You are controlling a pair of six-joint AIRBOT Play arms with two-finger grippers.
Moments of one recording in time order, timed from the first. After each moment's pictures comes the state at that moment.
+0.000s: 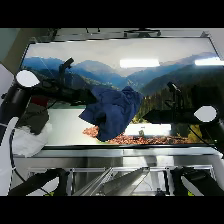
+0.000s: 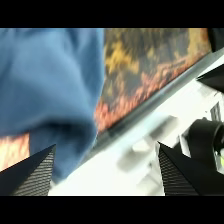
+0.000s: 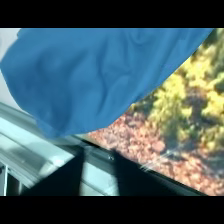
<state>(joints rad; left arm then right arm) -0.14 -1.20 1.24 0.82 -1.43 -1.39 0.18 -0.87 0.75 -0.83 1.08 1.44</state>
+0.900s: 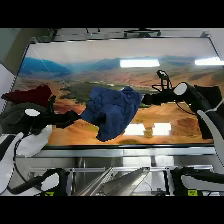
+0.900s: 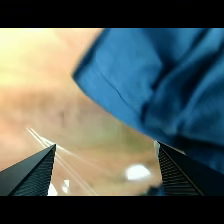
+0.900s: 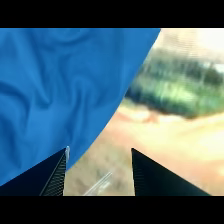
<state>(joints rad) 0.19 -1.29 0.70 0.79 -1.01 -1.16 0.13 -1.45 1.08 -1.00 0.88 1.29</state>
